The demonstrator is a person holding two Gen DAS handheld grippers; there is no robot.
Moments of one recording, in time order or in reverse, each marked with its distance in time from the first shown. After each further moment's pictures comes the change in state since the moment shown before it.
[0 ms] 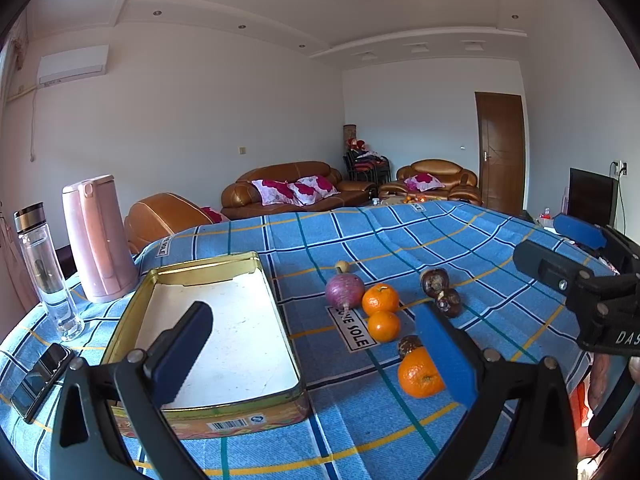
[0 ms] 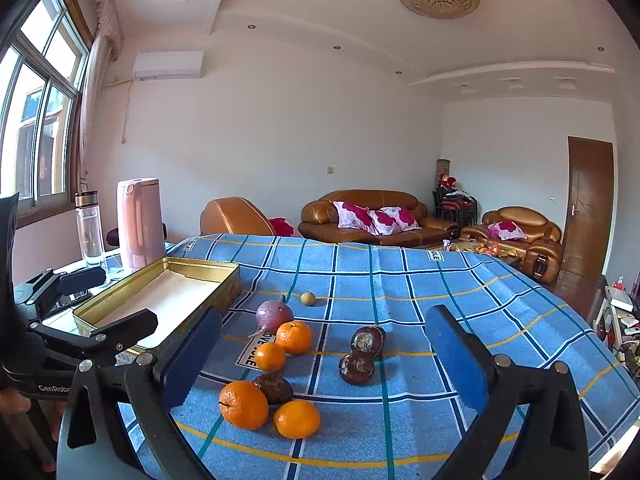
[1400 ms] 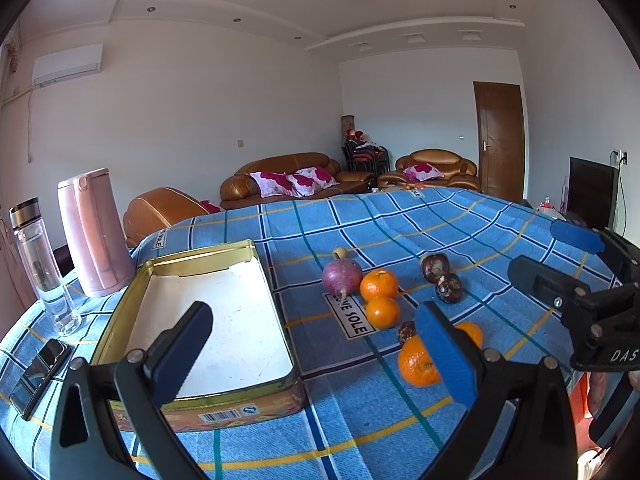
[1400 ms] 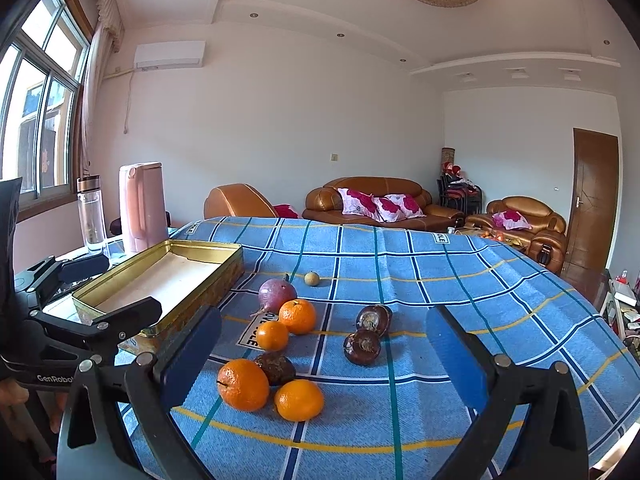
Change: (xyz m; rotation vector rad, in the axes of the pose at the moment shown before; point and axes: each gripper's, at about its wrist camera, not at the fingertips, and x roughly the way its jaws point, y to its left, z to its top) left arm 0.006 -0.006 -0.010 0.025 0.033 -0.002; right arm 0.008 0.000 -0.018 -0.003 0.056 0.018
